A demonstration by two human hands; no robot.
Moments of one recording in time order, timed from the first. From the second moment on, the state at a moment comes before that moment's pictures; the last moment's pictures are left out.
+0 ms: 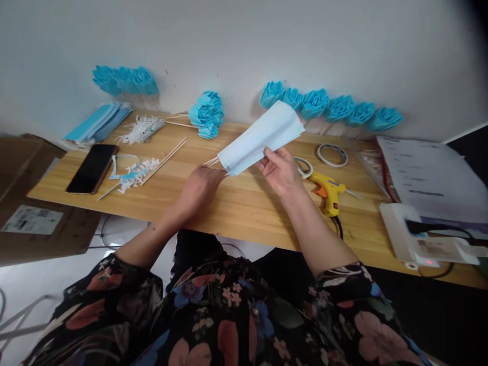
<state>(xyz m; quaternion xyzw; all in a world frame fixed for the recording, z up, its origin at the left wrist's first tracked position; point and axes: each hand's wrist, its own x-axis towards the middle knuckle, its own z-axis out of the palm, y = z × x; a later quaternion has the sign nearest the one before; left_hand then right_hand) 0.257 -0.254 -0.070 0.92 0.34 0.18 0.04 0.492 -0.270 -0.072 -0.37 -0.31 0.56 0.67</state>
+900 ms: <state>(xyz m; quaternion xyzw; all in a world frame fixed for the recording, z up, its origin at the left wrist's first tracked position) 0.248 -0.263 -0.086 0.91 0.35 0.21 0.09 0.485 -0.290 -0.073 -0.45 -0.84 0.20 0.22</state>
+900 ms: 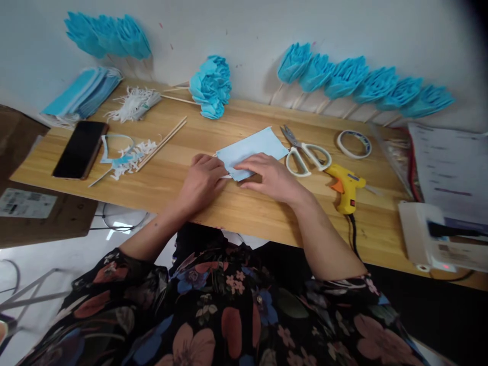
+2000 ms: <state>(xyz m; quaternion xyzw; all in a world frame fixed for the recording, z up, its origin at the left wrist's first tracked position) 0.262 -0.262 -0.056 0.89 0.45 0.01 0.04 0.472 -0.290 -0.082 -0.53 -0.80 0.15 0.22</state>
